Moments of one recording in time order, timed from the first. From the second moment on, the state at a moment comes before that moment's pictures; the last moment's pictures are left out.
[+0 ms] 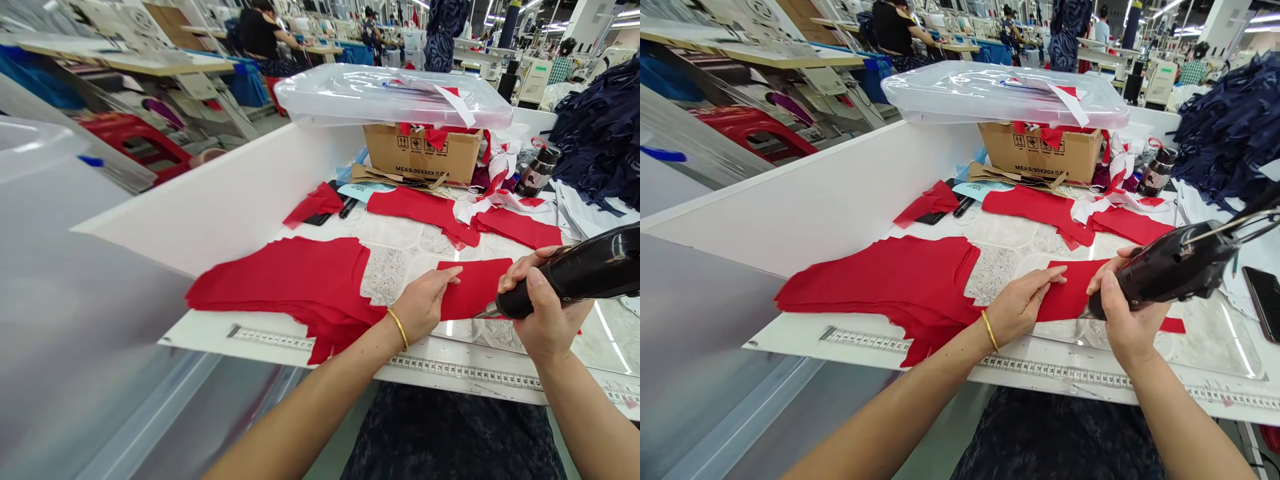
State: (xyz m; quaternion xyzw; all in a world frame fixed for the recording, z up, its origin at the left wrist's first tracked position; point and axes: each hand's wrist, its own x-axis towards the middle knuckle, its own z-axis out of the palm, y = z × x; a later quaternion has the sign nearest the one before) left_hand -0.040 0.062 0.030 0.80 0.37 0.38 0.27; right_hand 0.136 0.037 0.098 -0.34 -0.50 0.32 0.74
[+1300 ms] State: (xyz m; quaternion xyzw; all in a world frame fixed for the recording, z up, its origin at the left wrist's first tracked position) left_hand -0.040 0.077 0.036 0.92 0.23 0.25 0.18; right_hand 0.157 0.029 0.101 -0.34 -0.48 0.30 0.75
